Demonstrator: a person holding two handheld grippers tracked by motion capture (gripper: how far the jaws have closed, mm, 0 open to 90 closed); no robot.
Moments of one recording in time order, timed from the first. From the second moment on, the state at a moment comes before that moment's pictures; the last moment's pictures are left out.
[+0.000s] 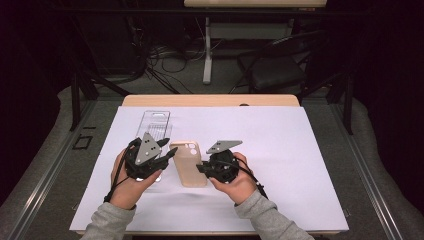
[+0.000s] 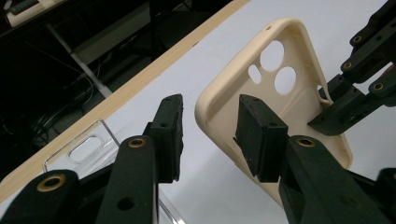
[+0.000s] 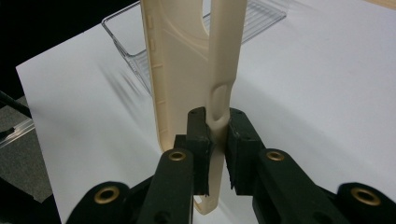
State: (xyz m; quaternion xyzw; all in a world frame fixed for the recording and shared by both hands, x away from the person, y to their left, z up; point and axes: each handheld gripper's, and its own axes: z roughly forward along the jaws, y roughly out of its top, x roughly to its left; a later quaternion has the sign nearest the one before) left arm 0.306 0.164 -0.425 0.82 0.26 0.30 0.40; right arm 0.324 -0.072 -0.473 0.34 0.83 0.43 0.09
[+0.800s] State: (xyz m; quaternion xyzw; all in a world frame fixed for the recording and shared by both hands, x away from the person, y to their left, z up) left arm 0.307 0.162 -0.426 0.84 0.23 0.31 0.38; right arm 0.322 -0.068 -0.476 0.33 0.84 0.43 0.08
